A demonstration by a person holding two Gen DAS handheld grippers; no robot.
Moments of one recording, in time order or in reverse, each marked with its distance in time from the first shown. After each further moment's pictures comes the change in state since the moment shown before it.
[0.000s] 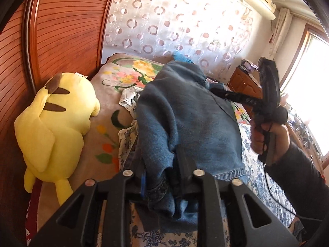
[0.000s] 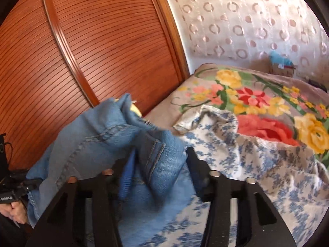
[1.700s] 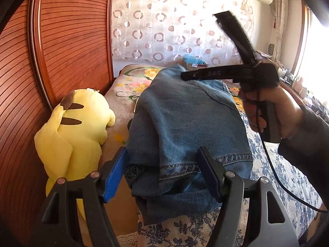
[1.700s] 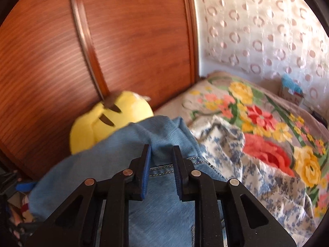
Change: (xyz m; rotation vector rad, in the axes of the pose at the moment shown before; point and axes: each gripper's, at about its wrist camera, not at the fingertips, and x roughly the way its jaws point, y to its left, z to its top) left arm -0.002 -0.039 -0.013 0.131 -0.058 0.178; right arm 0.052 0.070 0.036 -0.195 0.082 -0.041
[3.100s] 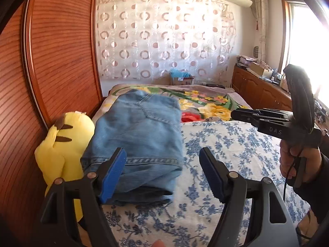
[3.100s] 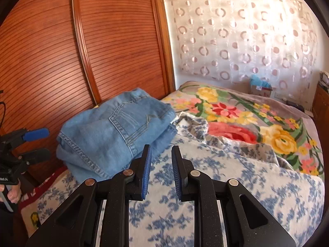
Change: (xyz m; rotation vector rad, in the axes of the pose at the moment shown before) left arm -0.071 -0.103 -0.003 0.098 -0.116 -0.020; right arm -0.198 -0.022 -0.145 0.098 -0.184 -0.111
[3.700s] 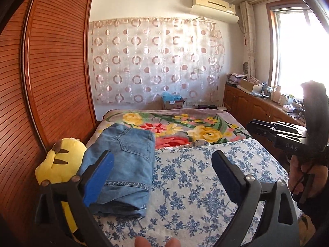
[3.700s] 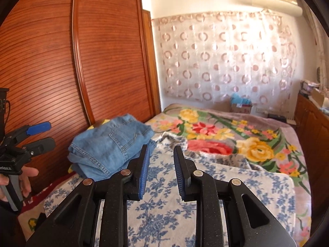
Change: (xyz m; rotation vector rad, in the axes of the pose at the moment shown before) left arm -0.057 -0.059 0.024 0.034 -0.163 -0.029; right arm -0.132 -0.011 -0.012 0.016 -0.173 -0.103
